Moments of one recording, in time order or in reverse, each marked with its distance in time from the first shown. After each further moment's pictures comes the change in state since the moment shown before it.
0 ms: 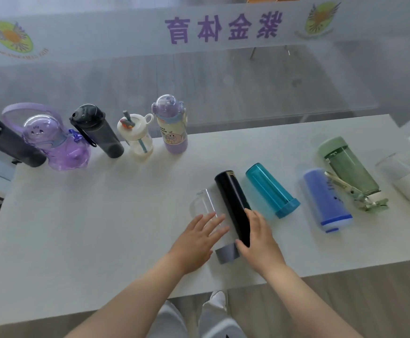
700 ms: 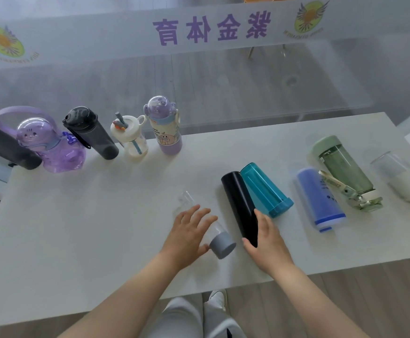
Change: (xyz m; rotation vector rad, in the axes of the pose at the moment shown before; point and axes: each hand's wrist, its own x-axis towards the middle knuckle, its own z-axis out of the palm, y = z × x) left_hand 0.007 -0.001 -0.010 -0.162 0.193 -0.178; right_hand 0.001 0.029 -0.017 -0.027 0.001 0.088
